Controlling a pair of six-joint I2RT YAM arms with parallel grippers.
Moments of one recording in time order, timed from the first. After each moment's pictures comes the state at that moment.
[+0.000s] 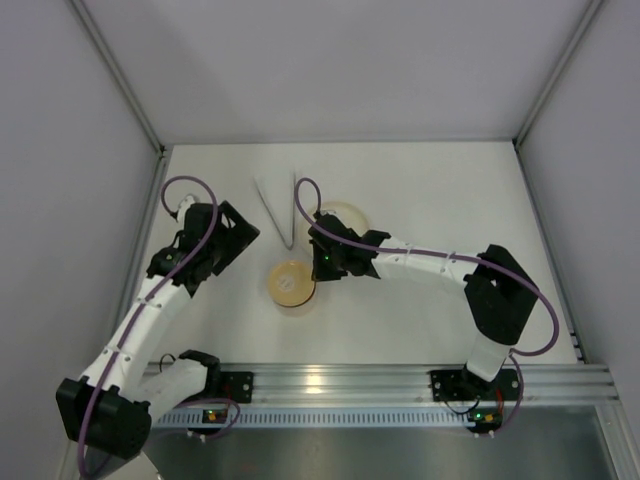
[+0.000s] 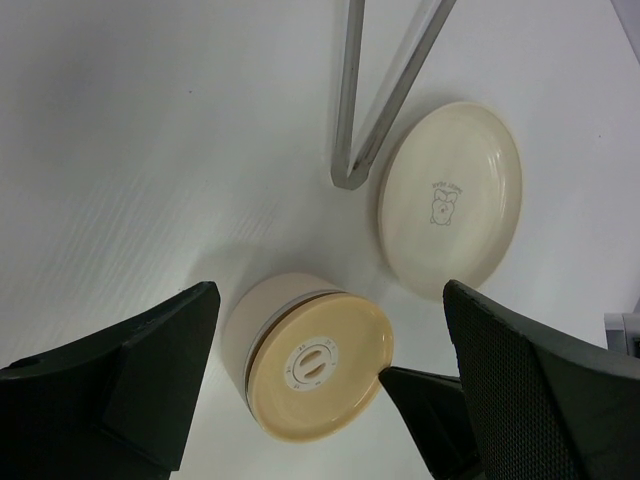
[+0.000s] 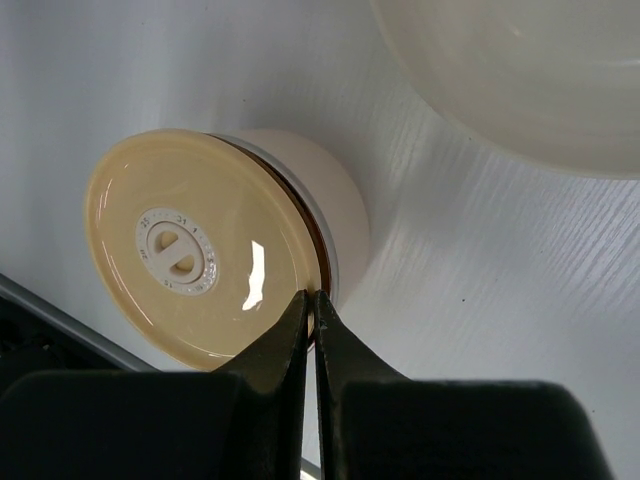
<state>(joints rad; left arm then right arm) -0.28 1.00 0.91 -0.64 -0.16 -0.96 0.96 1.73 1.24 -0.41 0.07 0.75</state>
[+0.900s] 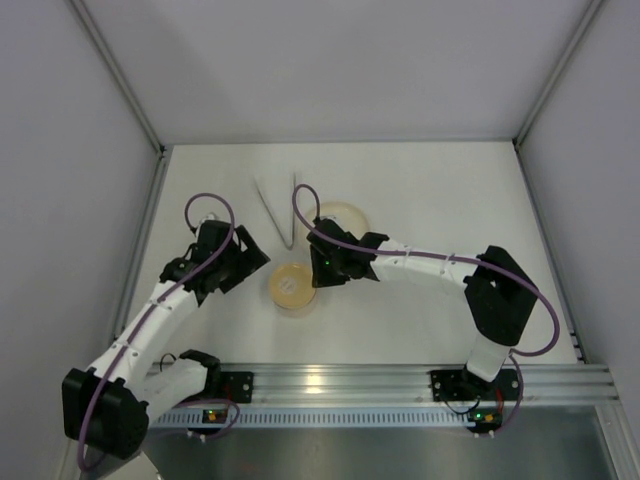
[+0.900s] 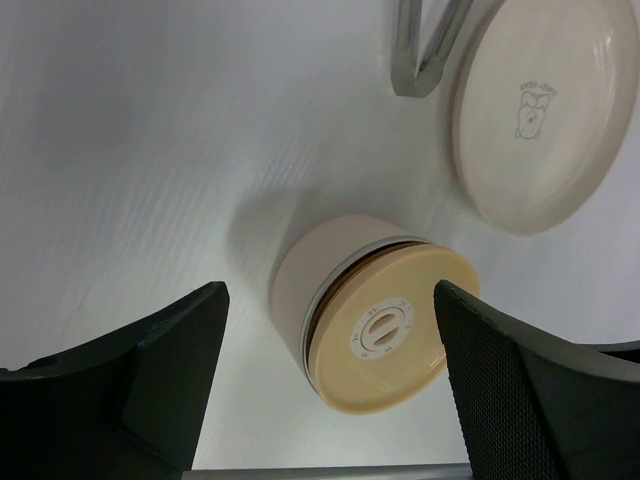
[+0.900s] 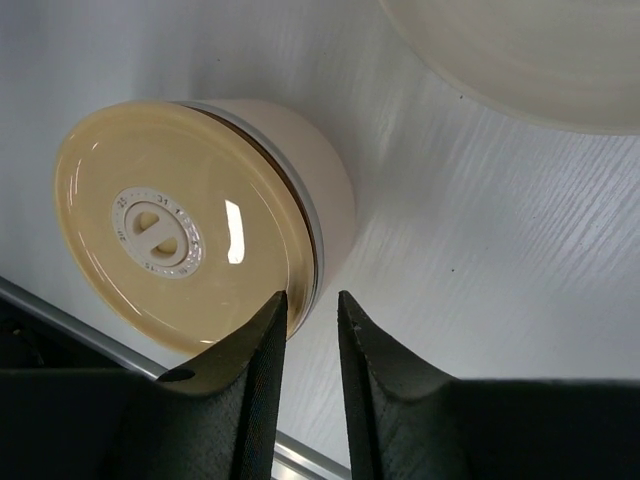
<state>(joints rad) -0.32 1.00 0.77 -0.61 -0.06 -0.88 0.98 1.73 1.24 -0.48 0.07 0.74</state>
